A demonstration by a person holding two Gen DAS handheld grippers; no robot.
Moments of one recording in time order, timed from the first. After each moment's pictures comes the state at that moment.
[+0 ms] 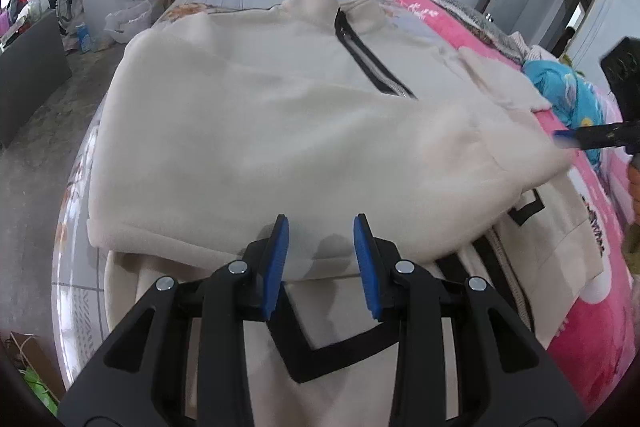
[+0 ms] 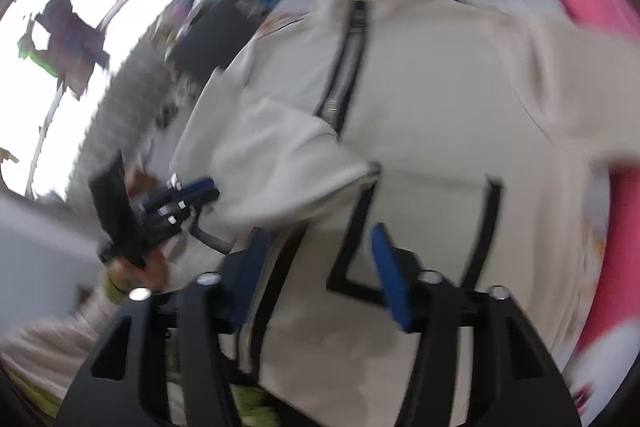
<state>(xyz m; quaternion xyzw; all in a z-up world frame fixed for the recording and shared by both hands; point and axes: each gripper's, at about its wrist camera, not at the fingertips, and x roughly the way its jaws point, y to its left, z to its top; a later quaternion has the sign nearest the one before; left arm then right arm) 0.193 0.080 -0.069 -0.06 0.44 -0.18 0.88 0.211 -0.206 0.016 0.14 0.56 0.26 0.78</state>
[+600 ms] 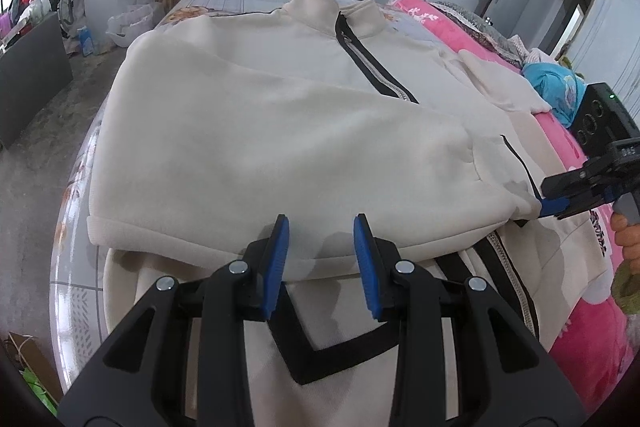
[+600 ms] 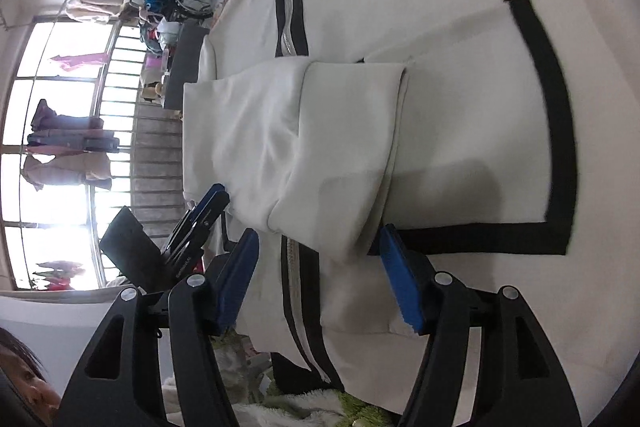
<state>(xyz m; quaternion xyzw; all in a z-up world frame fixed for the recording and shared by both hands) 0.189 0.083 -0.071 -0.06 0.43 -0.18 0.88 0.207 -0.182 -0.069 0.32 0.63 0.22 0.68</state>
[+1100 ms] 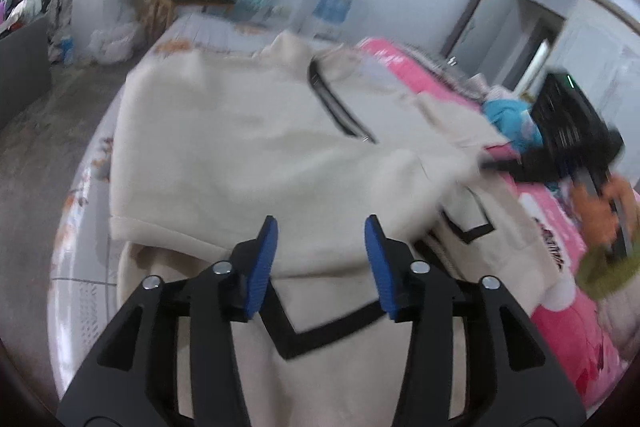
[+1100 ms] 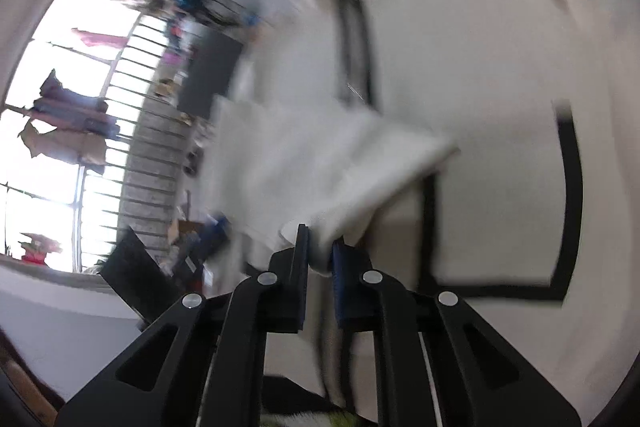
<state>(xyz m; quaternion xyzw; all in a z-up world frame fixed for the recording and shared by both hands) 0.154 0.110 -0.044 -0.12 0.35 -0.24 0.90 0.226 -0.164 0.010 0.26 0.55 0.25 0.75</state>
